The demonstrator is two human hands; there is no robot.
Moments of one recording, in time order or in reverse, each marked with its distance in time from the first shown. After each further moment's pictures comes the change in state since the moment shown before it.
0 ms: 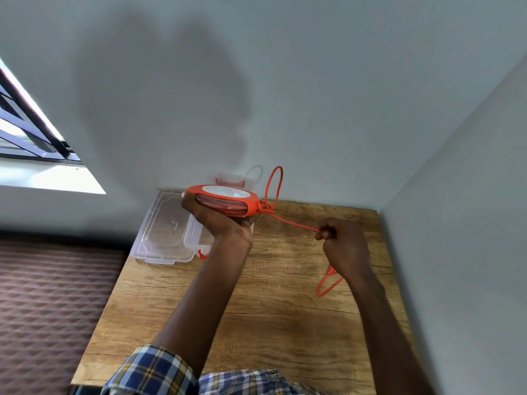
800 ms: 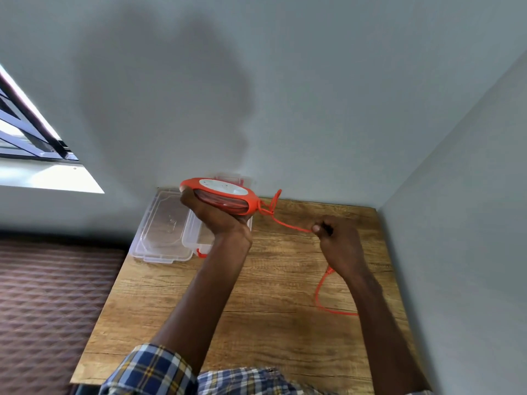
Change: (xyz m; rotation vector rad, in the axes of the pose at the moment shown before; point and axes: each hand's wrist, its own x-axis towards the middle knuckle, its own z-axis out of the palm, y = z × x) left_hand 0.003 -0.006 0.002 0.042 -0.041 0.104; right_hand 0.007 0.012 0.009 0.210 0.005 -0.111
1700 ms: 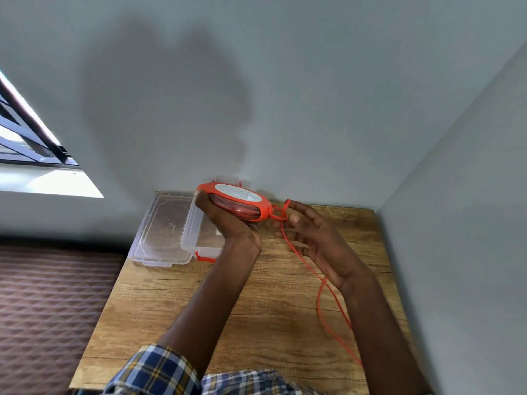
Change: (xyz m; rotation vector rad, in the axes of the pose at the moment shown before) left_hand -0.019 -0.017 0.005 0.084 0.032 -0.009; right_hand -0.011 -0.046 -0.002 0.835 -0.477 0.256
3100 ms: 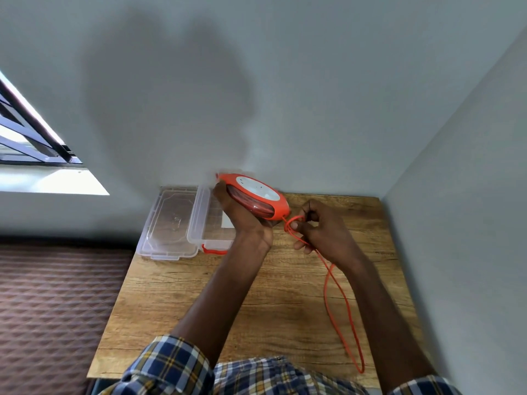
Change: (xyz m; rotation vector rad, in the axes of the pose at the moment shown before) left_hand -0.005 -0.007 -0.001 0.124 -0.083 -0.135; right_hand 0.008 0.013 -0.004 -0.466 0.219 -0.082
